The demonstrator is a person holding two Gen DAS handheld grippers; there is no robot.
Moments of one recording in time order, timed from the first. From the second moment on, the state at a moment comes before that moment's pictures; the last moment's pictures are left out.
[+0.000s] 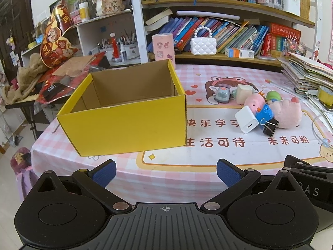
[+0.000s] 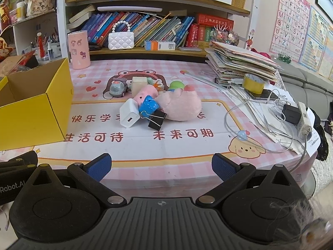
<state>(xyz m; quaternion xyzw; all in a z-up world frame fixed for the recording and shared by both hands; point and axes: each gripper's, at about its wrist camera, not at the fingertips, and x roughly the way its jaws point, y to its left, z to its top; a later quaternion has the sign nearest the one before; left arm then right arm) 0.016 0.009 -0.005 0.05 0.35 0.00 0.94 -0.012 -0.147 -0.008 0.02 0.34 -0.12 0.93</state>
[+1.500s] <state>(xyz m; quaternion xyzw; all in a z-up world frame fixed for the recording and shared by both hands) 0.113 -0.102 -0.034 0.00 0.41 0.00 0.91 0.123 -0.283 -0.024 0.07 0.36 -0.06 0.93</state>
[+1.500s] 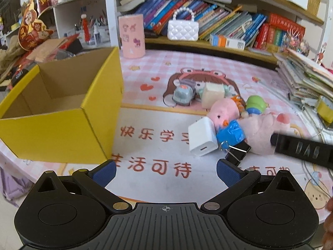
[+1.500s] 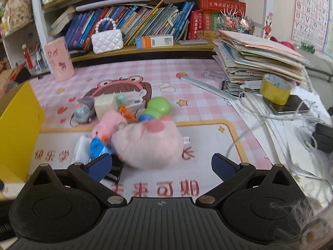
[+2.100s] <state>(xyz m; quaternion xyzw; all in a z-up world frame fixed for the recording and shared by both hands) 0.156 -0.126 -0.042 -0.02 0.42 0.00 0.91 0.195 -0.315 -0.045 0.12 0.38 0.01 0.92</state>
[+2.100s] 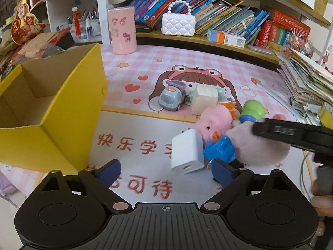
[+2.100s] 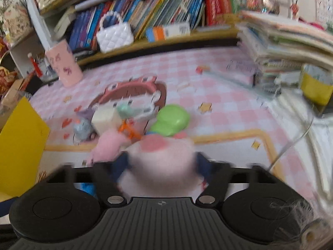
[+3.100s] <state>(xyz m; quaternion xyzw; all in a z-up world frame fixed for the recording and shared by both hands) 0.188 -0.104 -0.048 -0.10 0.44 0.00 0.89 0.176 -0.326 -0.010 0.12 0.32 0.04 0.94</state>
